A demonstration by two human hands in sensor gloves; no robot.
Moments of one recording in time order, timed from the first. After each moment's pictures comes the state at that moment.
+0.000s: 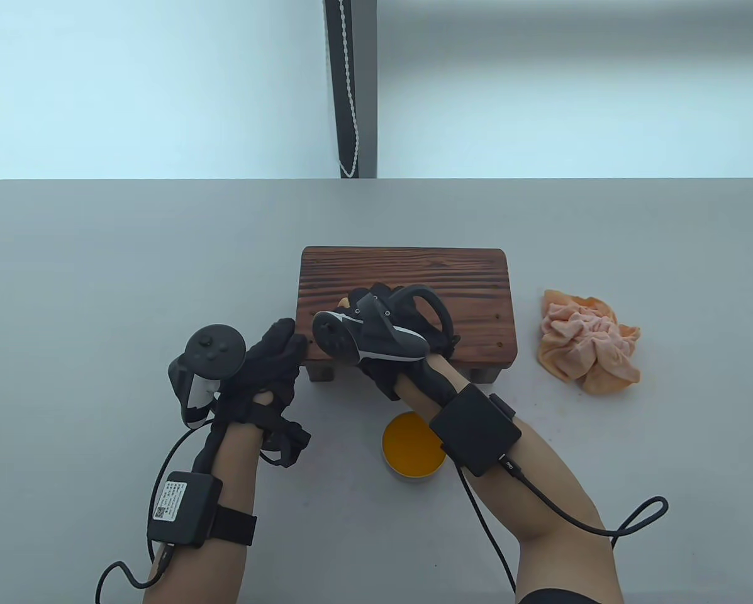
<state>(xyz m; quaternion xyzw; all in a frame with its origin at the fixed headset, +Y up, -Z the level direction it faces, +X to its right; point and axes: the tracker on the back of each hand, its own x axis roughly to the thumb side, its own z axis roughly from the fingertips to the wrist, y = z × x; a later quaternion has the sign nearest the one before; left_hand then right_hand) -0.215 -0.713 -0.264 -0.10 0.01 0.46 0.88 -0.025 -0.623 -0.289 -0.28 0.05 -0.95 0.08</state>
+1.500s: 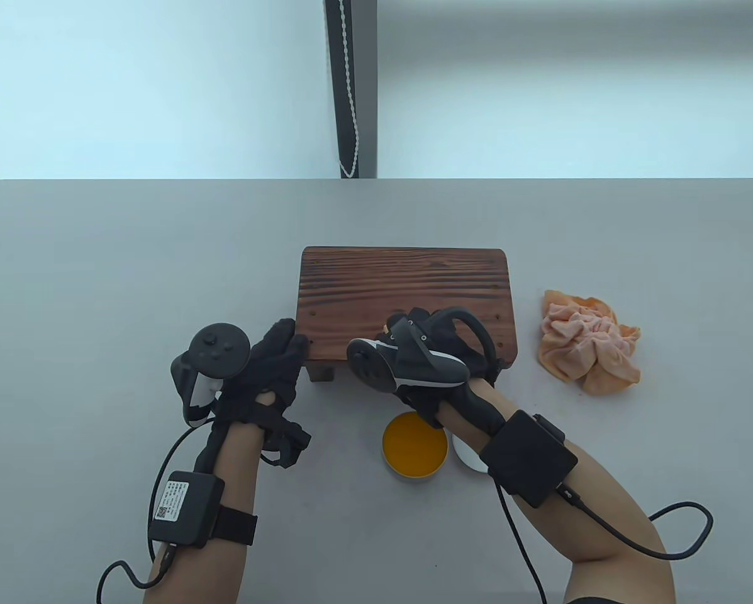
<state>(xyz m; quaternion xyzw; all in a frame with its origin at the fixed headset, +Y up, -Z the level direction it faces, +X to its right) -0.211 -0.709 -0.264 -0.10 0.00 0.44 0.89 0.012 -0.619 -0.261 -0.28 0.02 -0.96 0.09</state>
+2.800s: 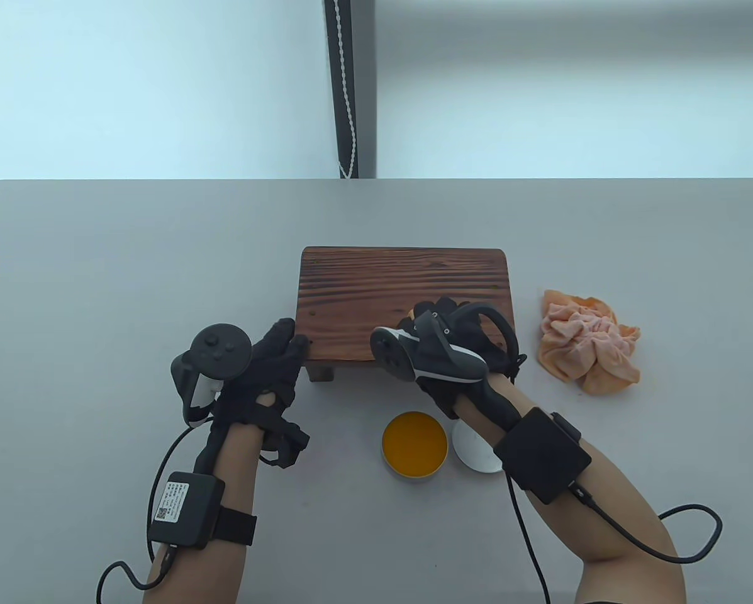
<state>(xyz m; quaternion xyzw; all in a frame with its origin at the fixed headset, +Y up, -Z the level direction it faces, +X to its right) -0.211 -0.708 -0.263 -0.09 0.00 0.42 0.90 0.038 -0.620 -0.259 -0.25 0.02 -0.96 0.11</state>
